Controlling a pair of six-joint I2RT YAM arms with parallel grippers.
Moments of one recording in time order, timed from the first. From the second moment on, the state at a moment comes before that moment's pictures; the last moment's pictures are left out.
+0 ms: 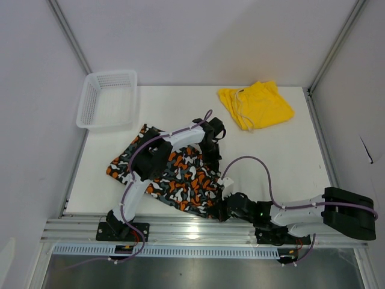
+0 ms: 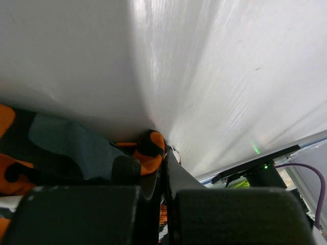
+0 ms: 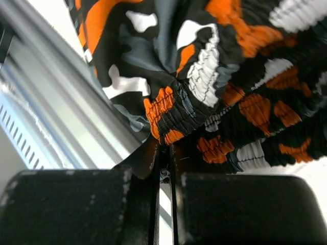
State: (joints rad) left arm -0.76 2.31 1.80 -0.94 0.40 -0.86; right arm 1.31 1.18 0.19 0.42 0.19 0.70
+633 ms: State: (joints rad) left arm -0.74 2.27 1.78 -0.84 0.35 -0.86; right arm 1.07 0.70 0.17 0.18 0.06 0.80
